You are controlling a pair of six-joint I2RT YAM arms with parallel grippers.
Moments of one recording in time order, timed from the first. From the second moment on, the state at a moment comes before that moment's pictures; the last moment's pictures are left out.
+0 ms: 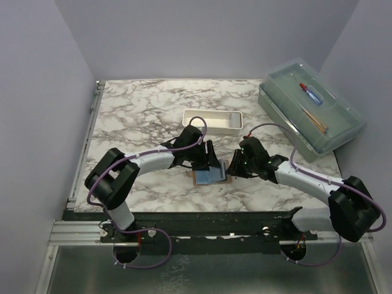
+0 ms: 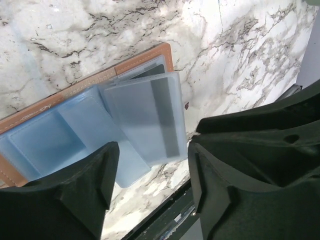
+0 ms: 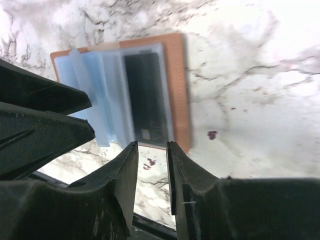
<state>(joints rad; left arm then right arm) -0.72 1.68 0.92 -0.05 0.38 -0.84 0.66 1.30 0.65 -0.24 -0.05 0.80</state>
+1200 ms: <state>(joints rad) -0.72 1.34 0.74 -0.21 0.26 -0.68 0.51 2.10 1.74 -0.66 0.58 0.39</state>
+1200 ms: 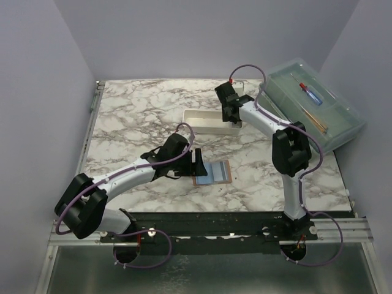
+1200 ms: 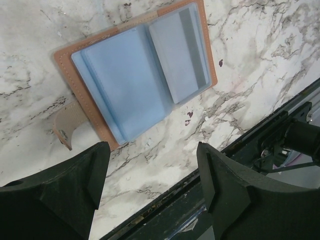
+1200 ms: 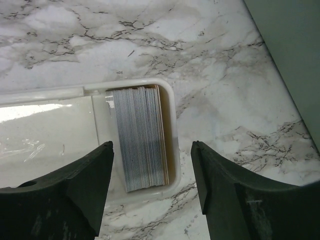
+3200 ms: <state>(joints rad) -0.49 1.39 0.79 0.14 0.74 -0.88 0.48 1.27 0.92 -0.16 -0.08 0.48</state>
